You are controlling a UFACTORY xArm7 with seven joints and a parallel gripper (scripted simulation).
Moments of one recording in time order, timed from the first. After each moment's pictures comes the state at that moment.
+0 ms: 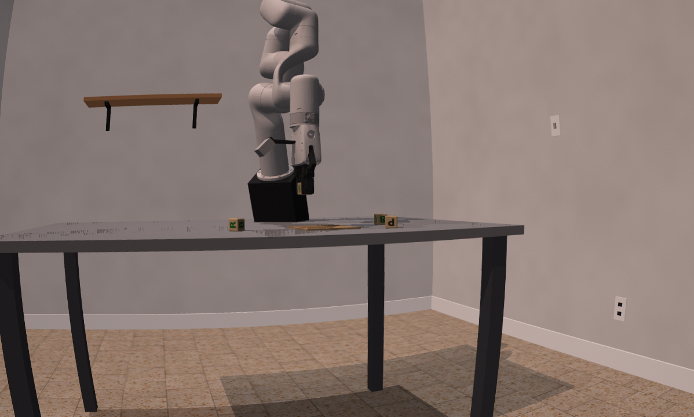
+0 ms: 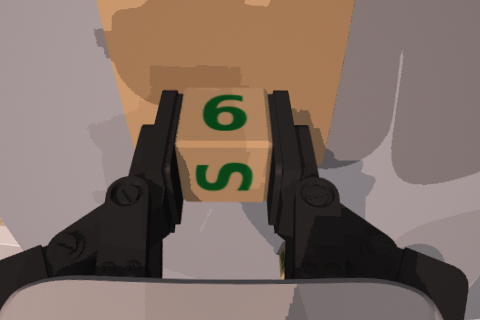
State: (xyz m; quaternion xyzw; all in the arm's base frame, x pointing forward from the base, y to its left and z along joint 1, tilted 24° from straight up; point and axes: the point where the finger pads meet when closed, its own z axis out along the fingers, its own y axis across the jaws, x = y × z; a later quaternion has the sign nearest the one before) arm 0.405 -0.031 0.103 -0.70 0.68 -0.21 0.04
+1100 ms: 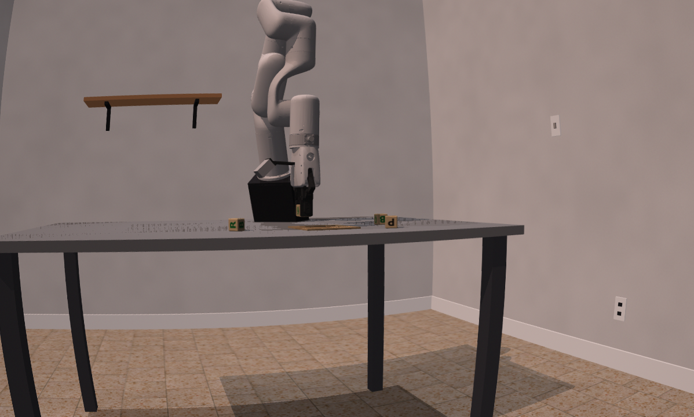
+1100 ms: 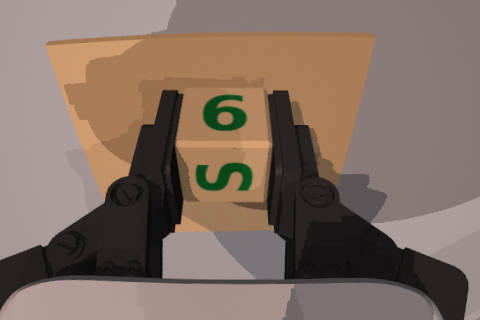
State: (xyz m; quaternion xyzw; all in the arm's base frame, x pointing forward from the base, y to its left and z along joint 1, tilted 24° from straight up) arm 0.419 -0.046 0.053 -0.70 0.68 -0.21 0.03
